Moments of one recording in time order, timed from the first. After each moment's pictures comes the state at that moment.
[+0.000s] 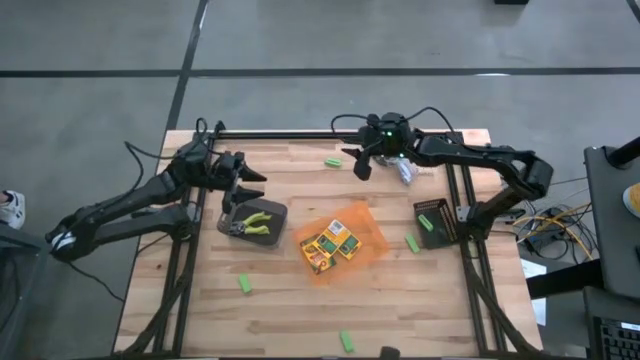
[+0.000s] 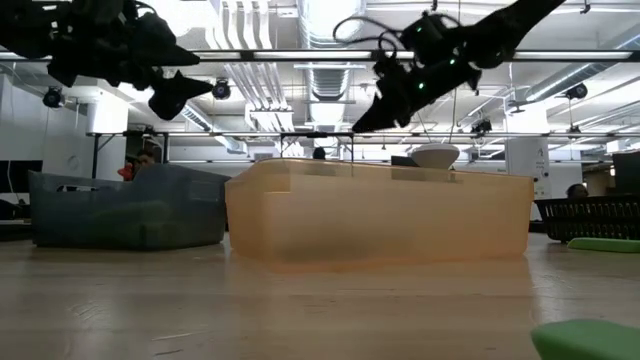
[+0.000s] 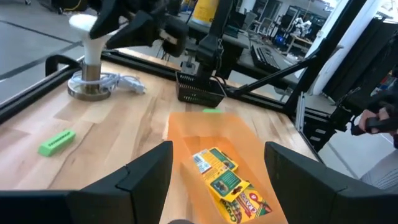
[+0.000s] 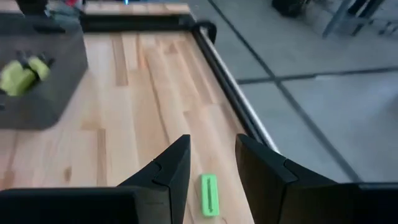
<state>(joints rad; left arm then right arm) 0.63 0.64 0.41 0.06 0.69 -0.16 -0.53 1.51 0.95 0.12 -0.16 -0.21</state>
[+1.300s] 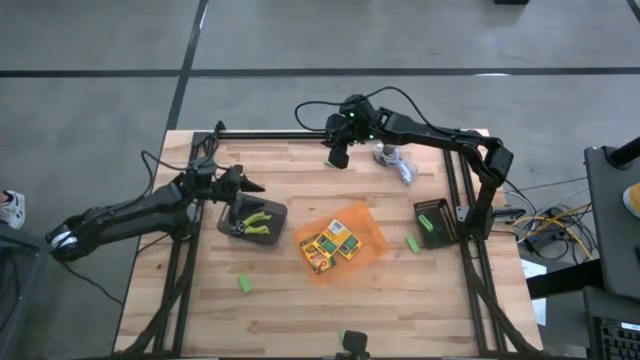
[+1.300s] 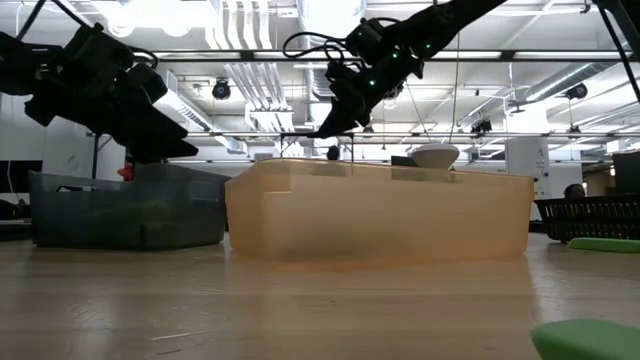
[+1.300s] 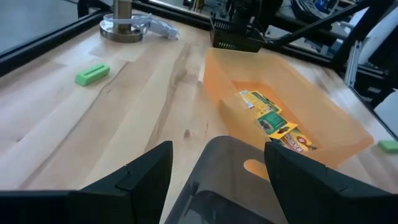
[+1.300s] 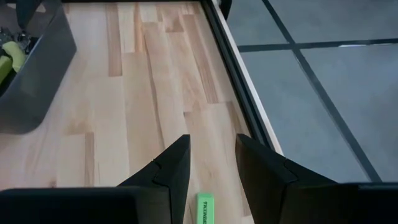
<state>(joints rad) 0.63 0.64 0.18 0.11 0.57 -0.03 -0.51 1.83 1.48 -0.30 -0.16 -0.26</state>
